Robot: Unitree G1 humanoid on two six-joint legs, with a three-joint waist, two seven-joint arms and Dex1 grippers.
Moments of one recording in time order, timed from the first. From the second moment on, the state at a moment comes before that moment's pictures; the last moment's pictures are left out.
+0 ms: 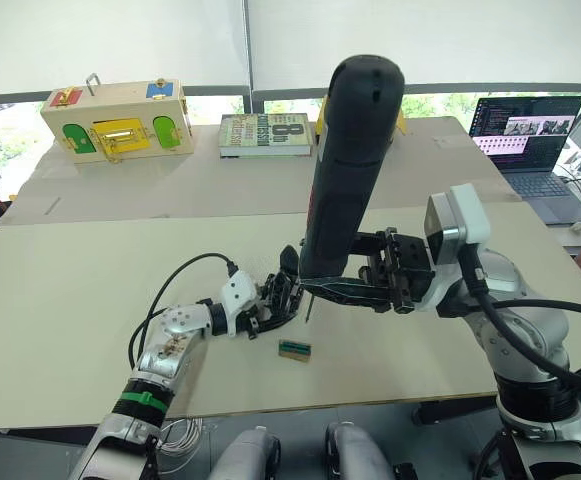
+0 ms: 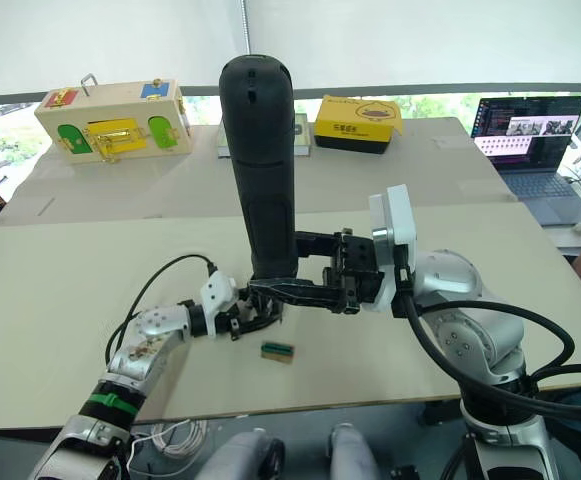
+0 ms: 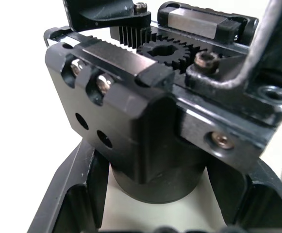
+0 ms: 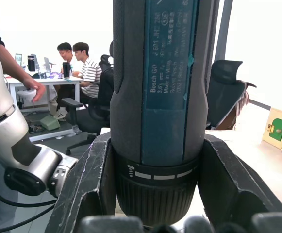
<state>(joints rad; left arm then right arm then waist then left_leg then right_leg) -0.37 0.37 -0.18 0.30 -0.17 -0.02 -0.98 -0.49 -0.52 0.02 -0.49 0.85 0.49 0.99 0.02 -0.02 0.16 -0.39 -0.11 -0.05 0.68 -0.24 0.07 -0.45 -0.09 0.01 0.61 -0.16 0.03</state>
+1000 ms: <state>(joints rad) -0.29 0.38 -0.13 0.27 -0.19 -0.12 -0.95 -0.49 -0.52 0.02 -0.49 0.85 0.49 0.98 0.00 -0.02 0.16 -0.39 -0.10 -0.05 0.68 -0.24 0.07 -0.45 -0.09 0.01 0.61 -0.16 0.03</state>
